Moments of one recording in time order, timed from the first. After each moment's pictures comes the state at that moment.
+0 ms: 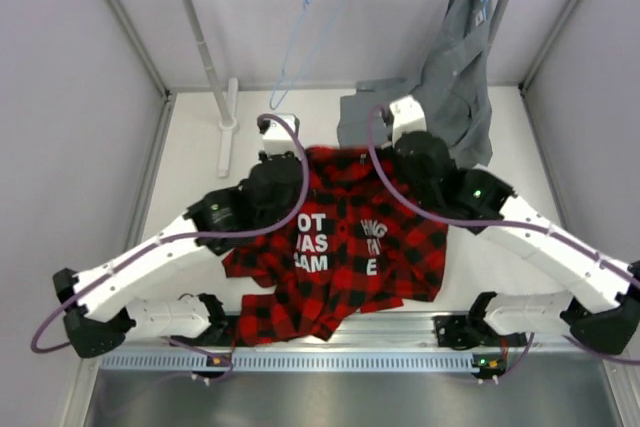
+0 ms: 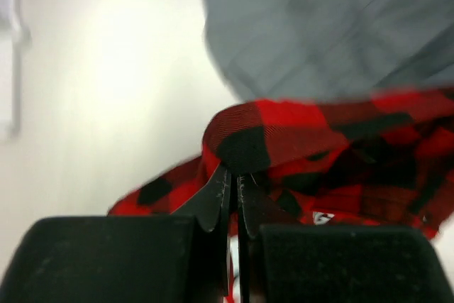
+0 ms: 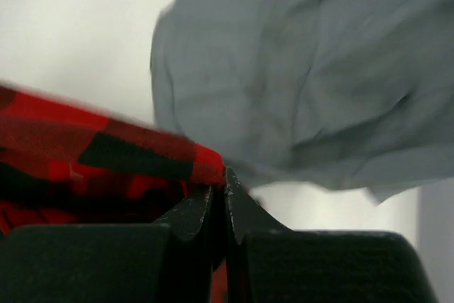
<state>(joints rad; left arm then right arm) -1.05 1.10 1.29 -0.51 -0.72 -0.46 0.97 1.20 1.42 -0.62 0.74 0.01</state>
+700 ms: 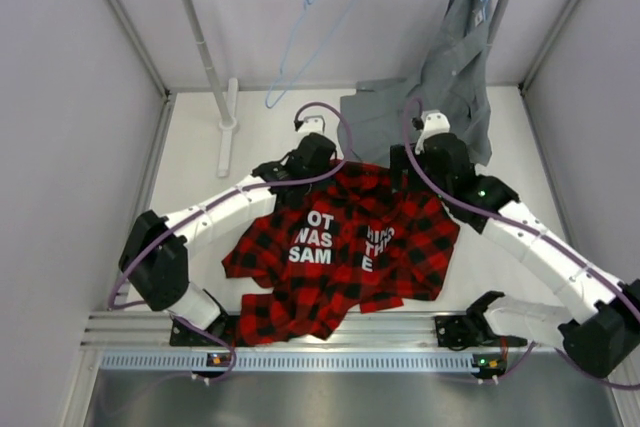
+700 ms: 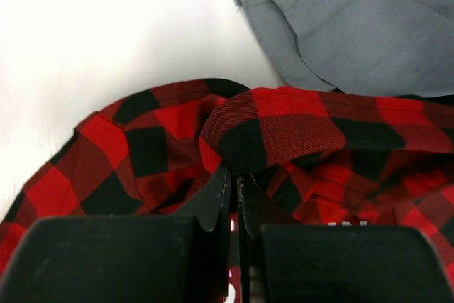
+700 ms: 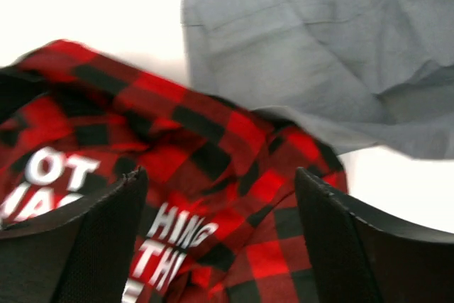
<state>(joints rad) -0.77 1.55 1.19 -0.37 -0.37 -0.62 0.61 1.13 1.03 -0.47 0.26 0.26</state>
